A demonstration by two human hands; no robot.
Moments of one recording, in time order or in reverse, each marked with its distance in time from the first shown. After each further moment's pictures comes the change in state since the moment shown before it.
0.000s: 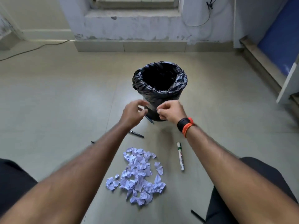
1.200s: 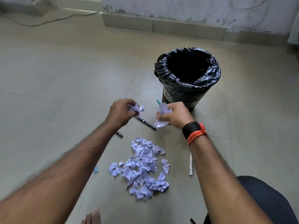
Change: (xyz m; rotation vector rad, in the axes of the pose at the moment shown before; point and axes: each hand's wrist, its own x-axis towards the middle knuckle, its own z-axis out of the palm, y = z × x) left_hand -0.038 -0.053 -0.039 0.156 0.094 -0.325; right_hand 0.001 0.000 0.042 -0.156 -0.326 0.003
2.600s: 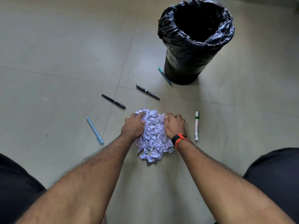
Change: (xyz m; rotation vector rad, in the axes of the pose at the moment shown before) left_hand -0.084 -0.105 0.130 0.199 -0.404 -0.168; right_hand -0.059 0.137 0.123 -0.467 0.164 0.297
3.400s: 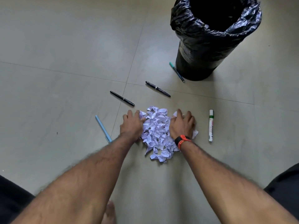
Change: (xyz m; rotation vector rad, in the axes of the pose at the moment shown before) left_hand 0.009 -0.039 -0.003 0.114 0.121 -0.076; right_hand 0.016 -0.004 0.046 -0.158 0.188 0.044
